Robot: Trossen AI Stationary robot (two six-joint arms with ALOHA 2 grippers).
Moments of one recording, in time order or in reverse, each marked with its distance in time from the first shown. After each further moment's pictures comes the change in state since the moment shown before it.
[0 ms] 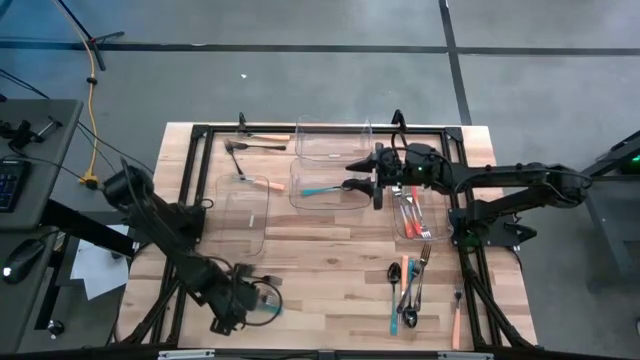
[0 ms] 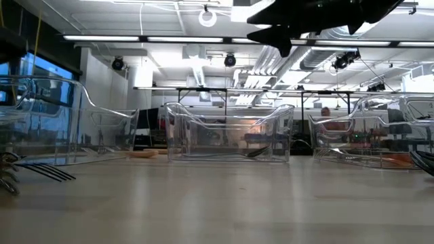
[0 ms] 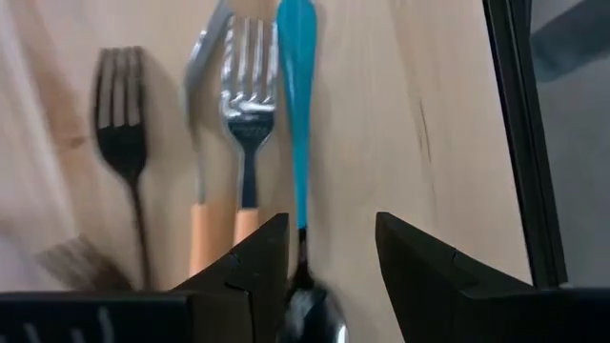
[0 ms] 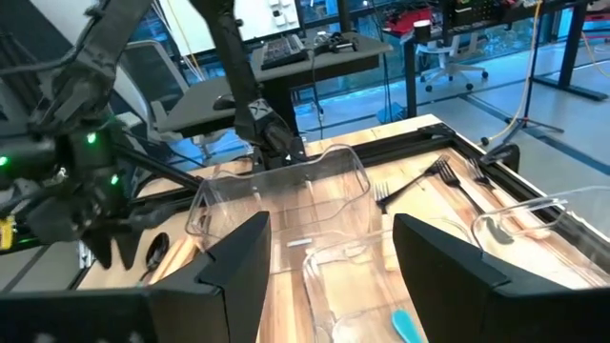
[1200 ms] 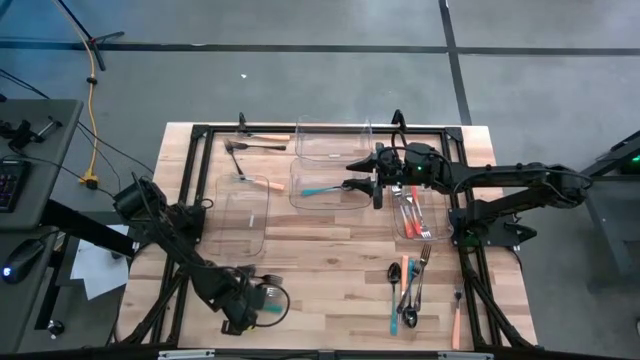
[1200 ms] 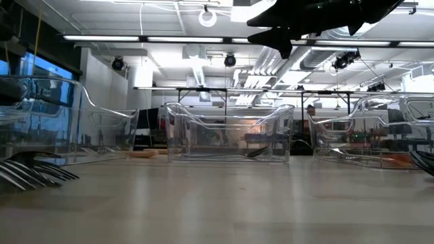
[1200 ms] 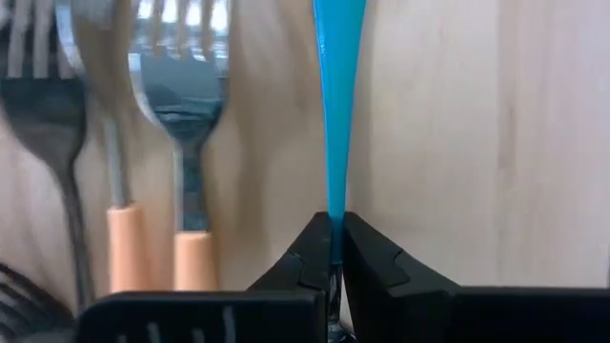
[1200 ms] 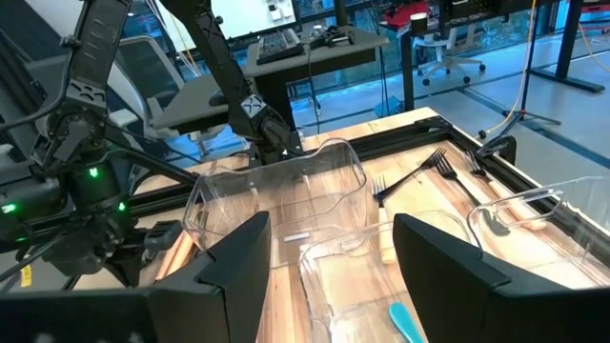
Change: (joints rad) left arm 0.019 0.148 -0.011 0.063 0.039 -0.095; right arm -0.005 0.000 0.000 -0.017 0.000 0.007
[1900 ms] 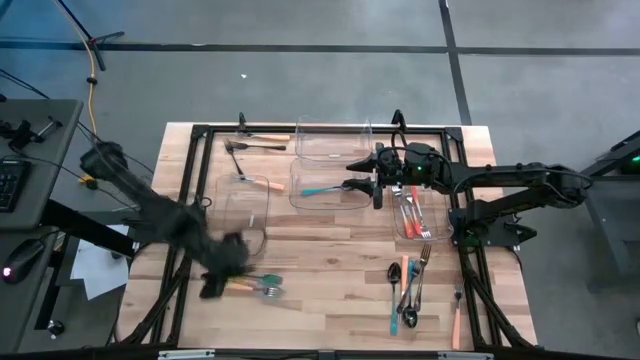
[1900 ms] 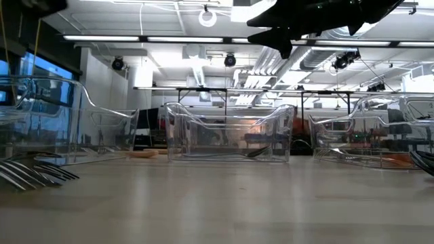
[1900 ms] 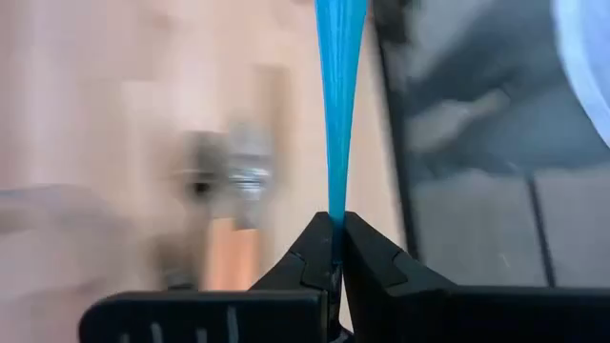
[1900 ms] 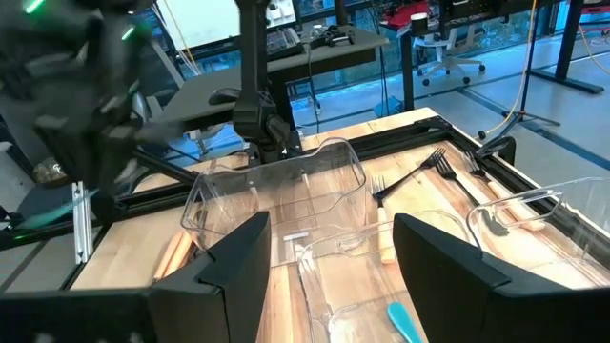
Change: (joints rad) left arm 0.204 -0.630 0.002 -0.220 0.044 0.092; right arm 0.000 0.000 0.000 -0.002 0.000 -0.007
